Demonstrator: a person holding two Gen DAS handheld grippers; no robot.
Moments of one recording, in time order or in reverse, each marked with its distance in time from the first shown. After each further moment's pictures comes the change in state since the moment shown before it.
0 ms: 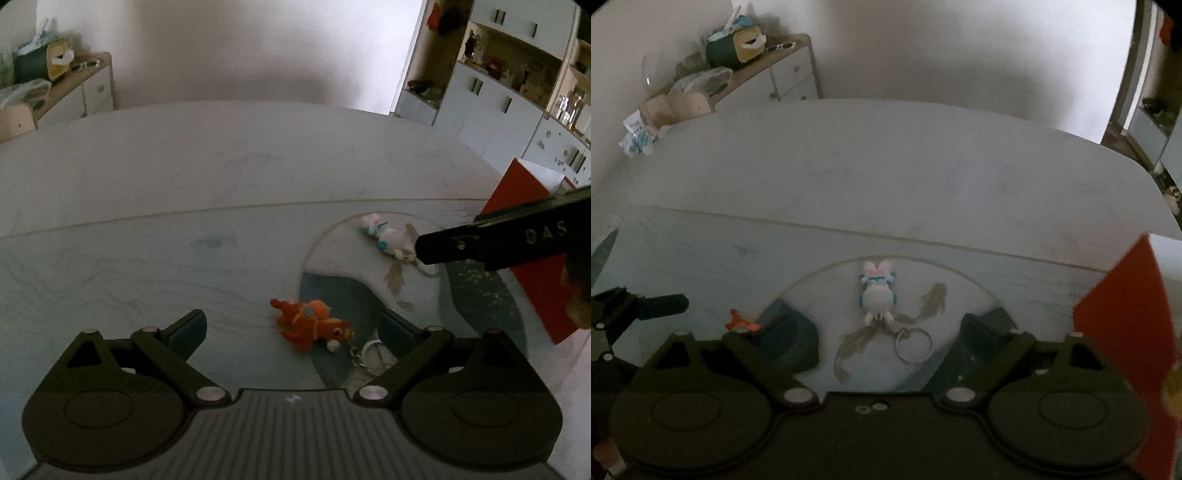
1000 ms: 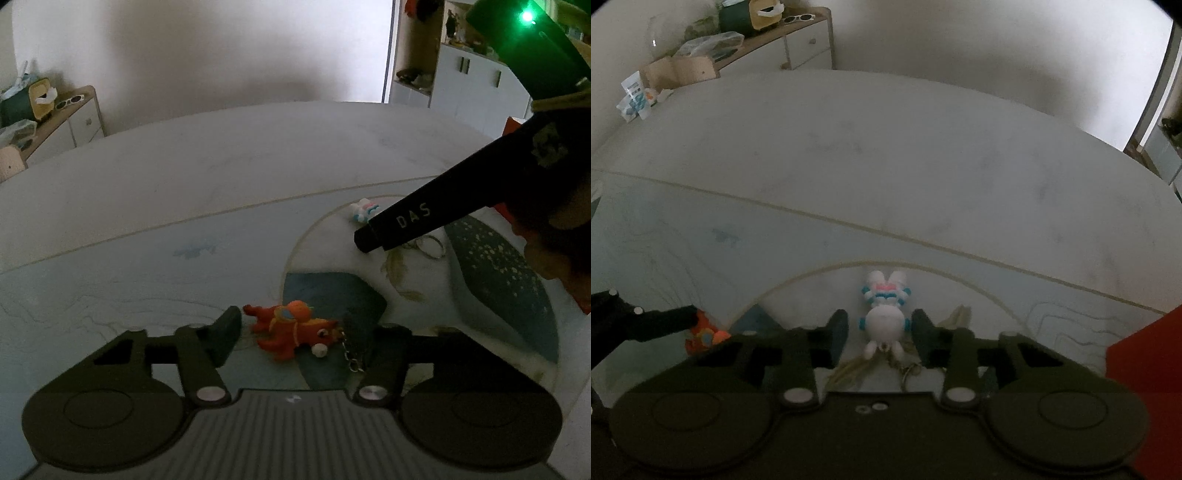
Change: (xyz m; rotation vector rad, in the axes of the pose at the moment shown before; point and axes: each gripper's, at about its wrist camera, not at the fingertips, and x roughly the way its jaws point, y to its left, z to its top) left arm 0.020 -0.024 -0.010 0.119 -0.029 0.050; right arm 0.044 0.011 0.010 -0.095 0.050 -0.009
